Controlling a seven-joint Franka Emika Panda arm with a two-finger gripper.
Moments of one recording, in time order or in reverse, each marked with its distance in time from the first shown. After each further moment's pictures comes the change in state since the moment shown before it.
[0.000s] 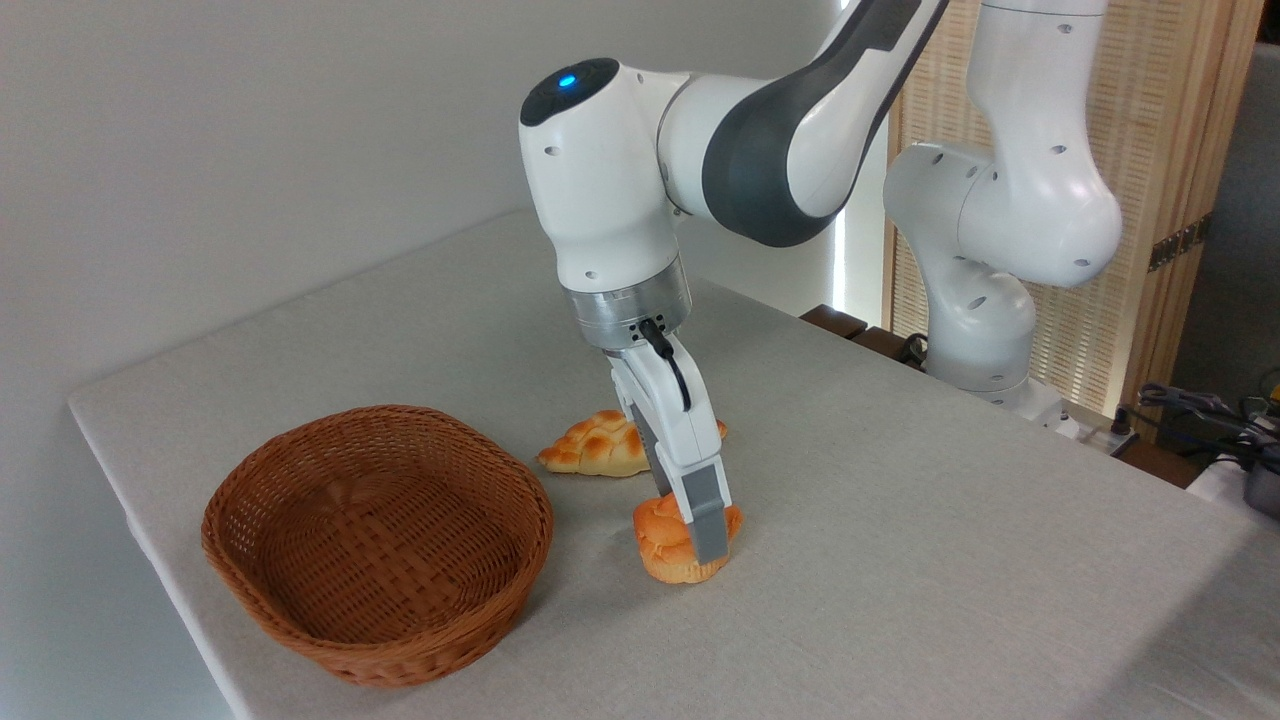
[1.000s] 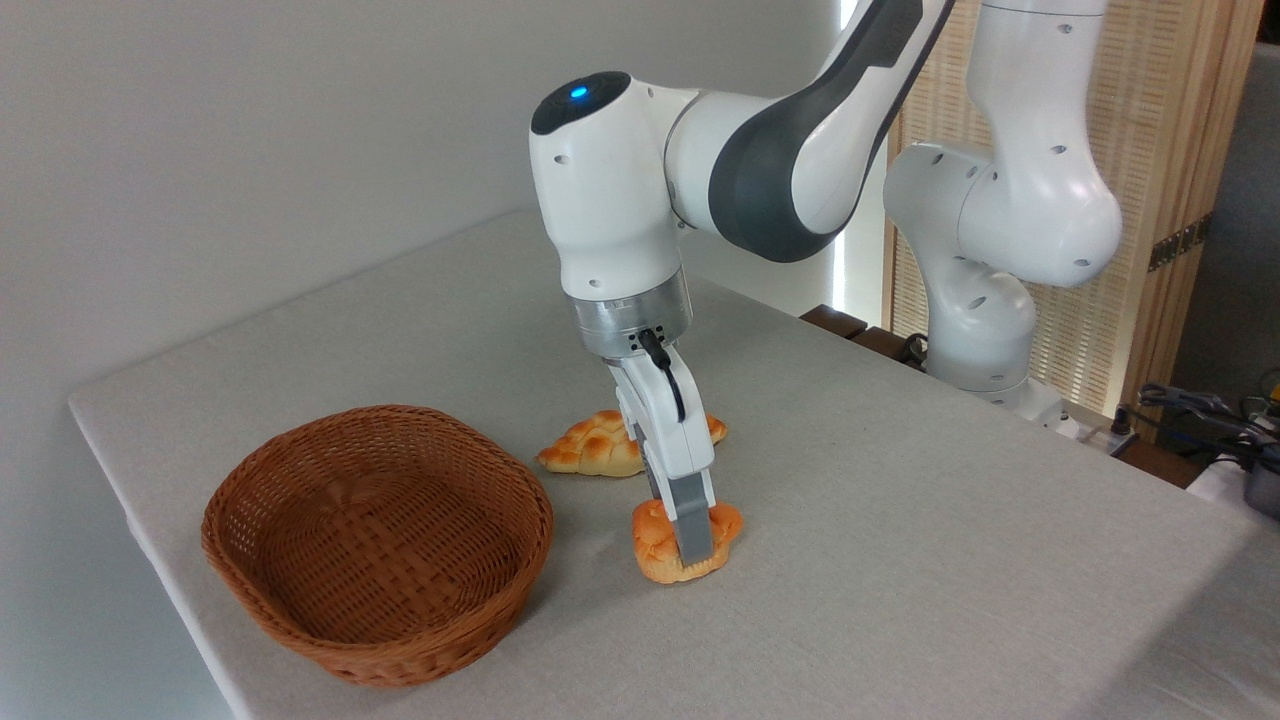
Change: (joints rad) arm 0.000 0.000 0.000 -0.027 0.000 0.061 0.029
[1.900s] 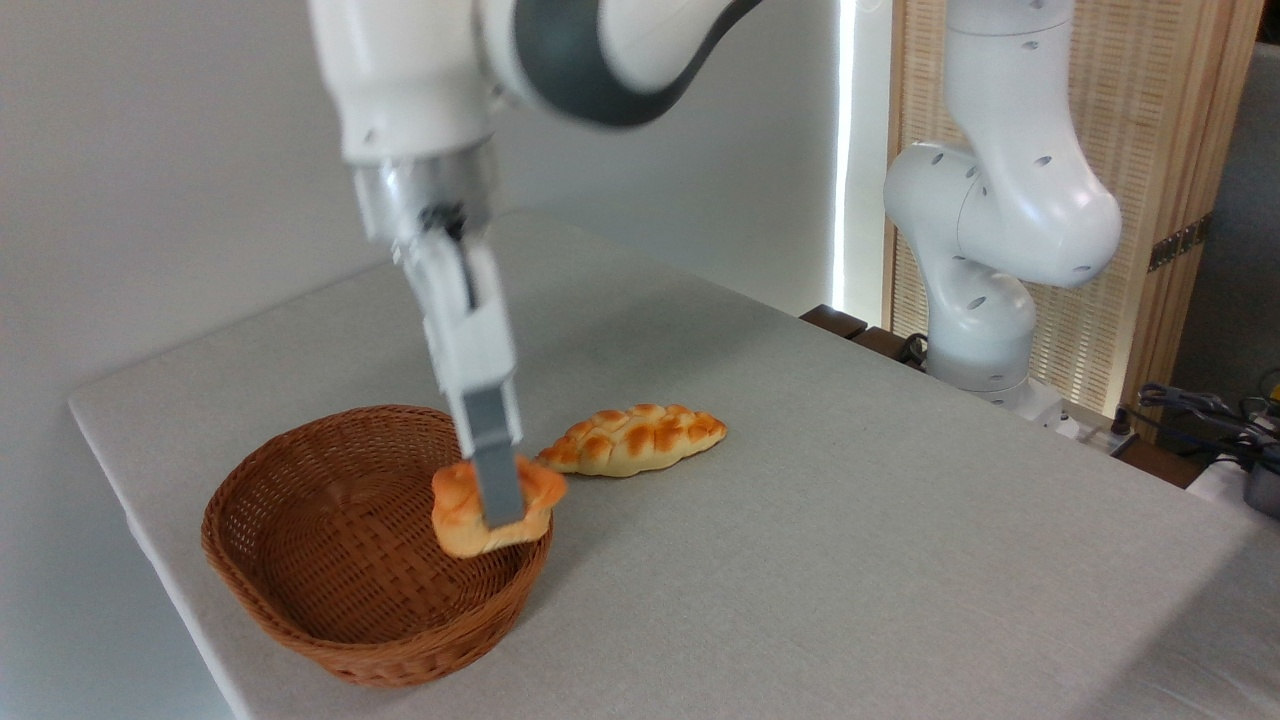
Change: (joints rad) arm -0.010 0.280 -0.047 0.596 0.000 -0.211 -0.101
